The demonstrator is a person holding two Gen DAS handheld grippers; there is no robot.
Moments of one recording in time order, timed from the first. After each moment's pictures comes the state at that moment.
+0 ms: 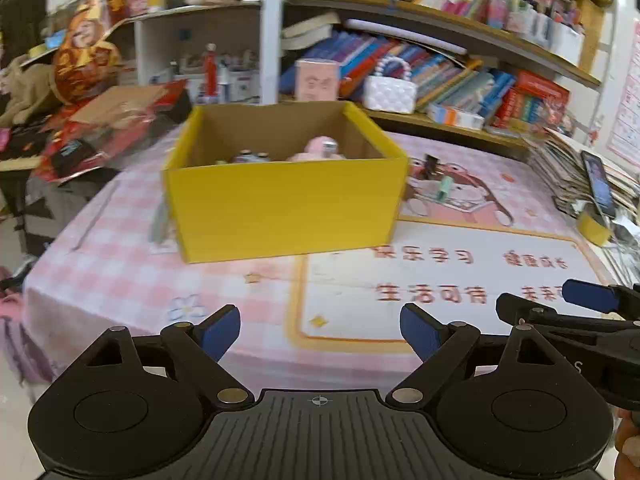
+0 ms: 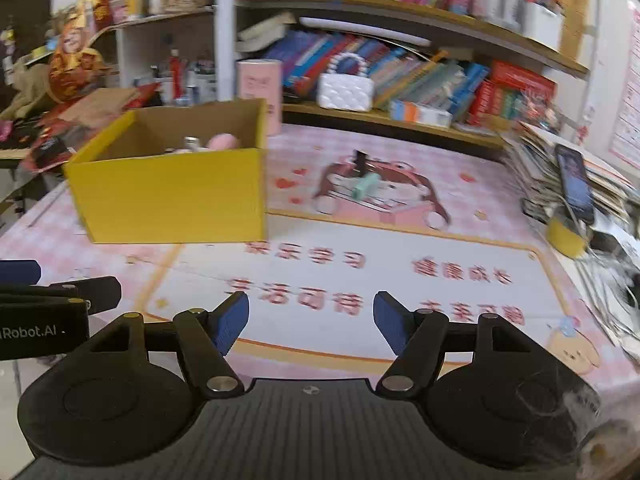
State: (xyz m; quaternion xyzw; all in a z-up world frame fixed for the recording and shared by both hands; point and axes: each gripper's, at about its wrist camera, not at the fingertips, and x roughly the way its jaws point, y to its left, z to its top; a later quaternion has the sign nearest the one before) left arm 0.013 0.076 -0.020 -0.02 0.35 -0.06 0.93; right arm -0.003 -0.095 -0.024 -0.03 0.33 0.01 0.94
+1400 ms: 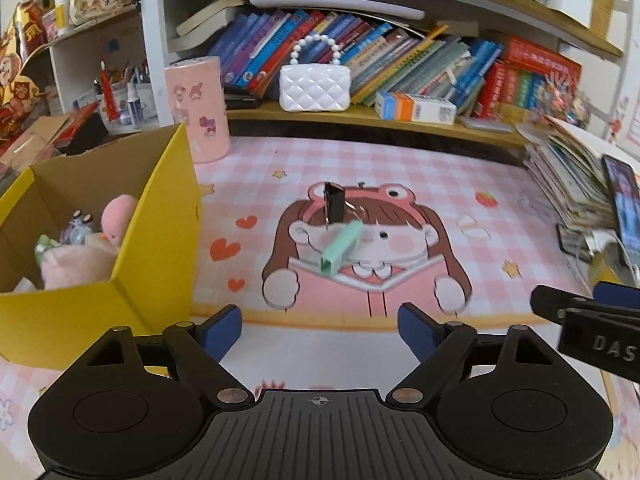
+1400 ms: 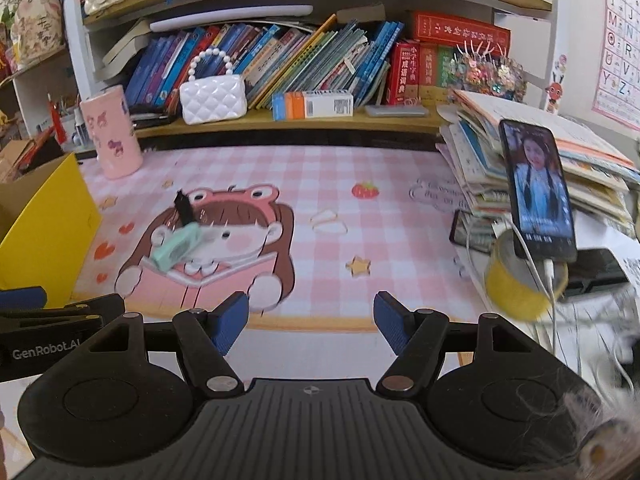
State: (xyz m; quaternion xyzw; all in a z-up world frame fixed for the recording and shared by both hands) left arm 0.184 -0.131 -0.040 0.00 0.37 -0.03 0.93; right arm 0.166 -0.318 -0.032 0.03 0.35 -0.01 0.94
